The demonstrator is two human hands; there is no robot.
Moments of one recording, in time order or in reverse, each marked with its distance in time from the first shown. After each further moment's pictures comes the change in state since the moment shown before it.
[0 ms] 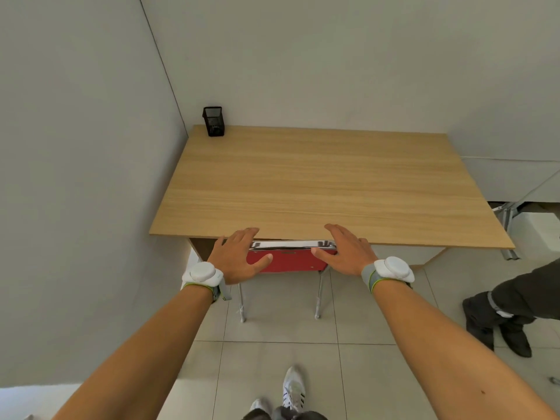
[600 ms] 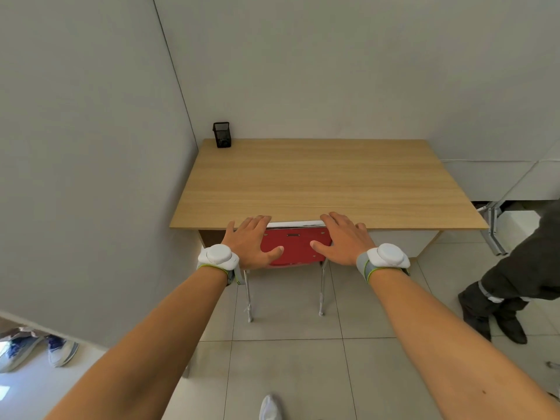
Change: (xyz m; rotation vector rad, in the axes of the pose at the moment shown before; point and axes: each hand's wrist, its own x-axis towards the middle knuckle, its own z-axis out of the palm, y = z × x) left_hand -0.087 0.042 -0.036 0.143 0.028 0.088; right_hand -0.110 -0.060 -0.006 -0.223 0.155 -0.045
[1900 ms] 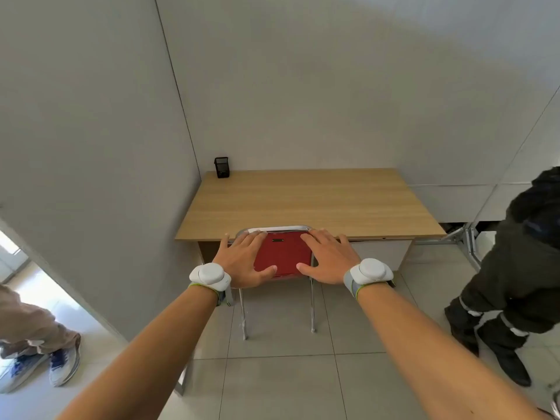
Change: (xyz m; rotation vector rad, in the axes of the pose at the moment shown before) left_hand -0.143 0.096 -0.026 0.121 0.090 0.064; right_hand -0.166 -0.010 -0.029 -0.073 0.095 -0.159
